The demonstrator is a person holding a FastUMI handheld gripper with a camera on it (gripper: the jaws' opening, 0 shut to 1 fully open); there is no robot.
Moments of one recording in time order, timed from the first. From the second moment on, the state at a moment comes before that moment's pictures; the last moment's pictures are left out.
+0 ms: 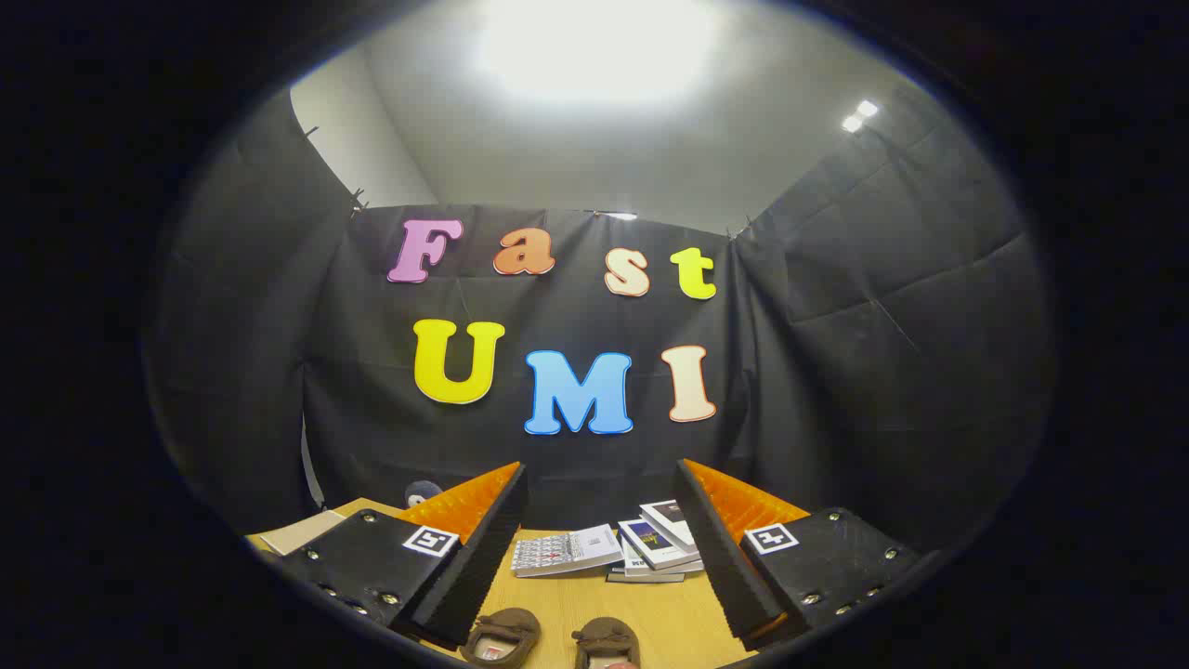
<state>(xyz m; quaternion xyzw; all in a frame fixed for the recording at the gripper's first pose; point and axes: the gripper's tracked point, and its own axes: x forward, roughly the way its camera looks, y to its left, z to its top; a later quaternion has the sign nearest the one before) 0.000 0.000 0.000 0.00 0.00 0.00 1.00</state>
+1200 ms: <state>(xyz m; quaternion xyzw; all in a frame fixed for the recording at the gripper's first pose) 0.013 0.037 -0.023 0.07 0.02 0.07 1.00</state>
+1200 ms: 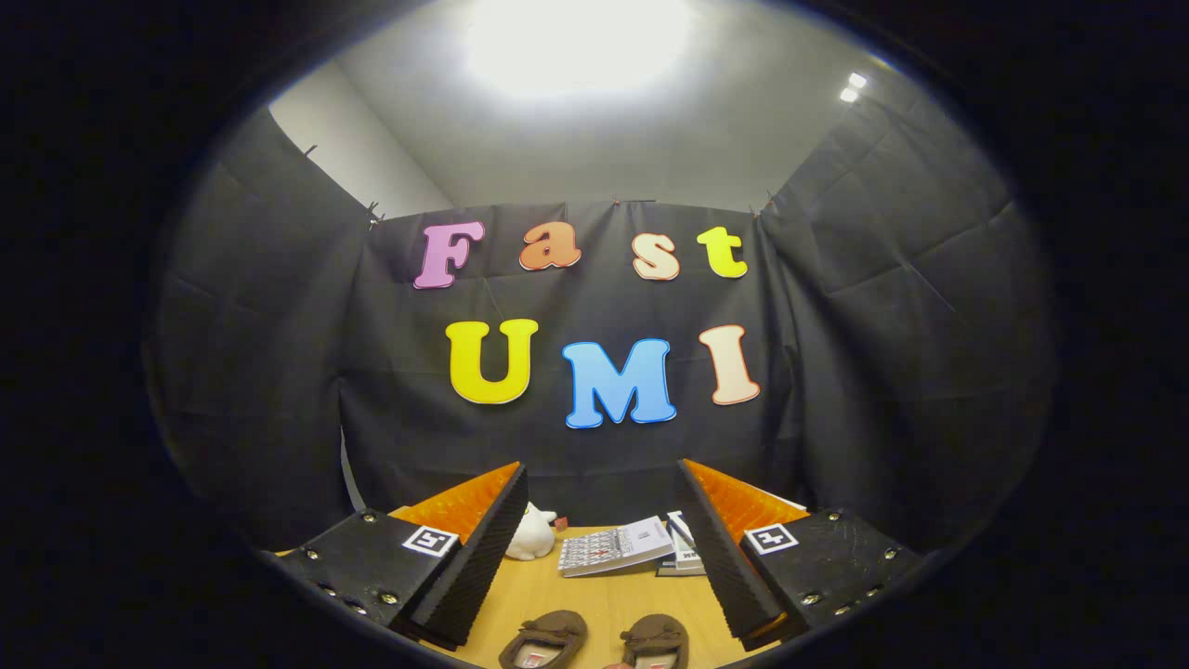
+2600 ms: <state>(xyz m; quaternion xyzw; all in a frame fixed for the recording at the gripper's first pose) -0.030 0.224 -0.225 0.56 0.36 0.17 0.72</state>
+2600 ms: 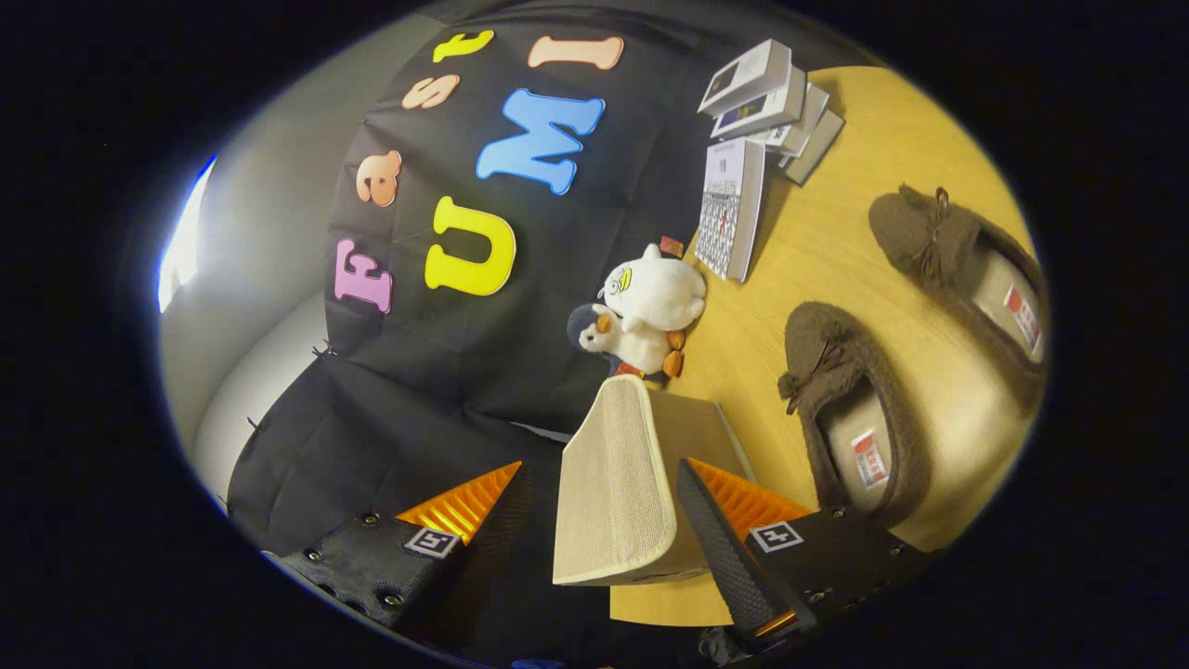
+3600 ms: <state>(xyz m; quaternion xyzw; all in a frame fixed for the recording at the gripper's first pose) -0.049 0.281 -0.264 0.60 0.46 0.21 0.62</state>
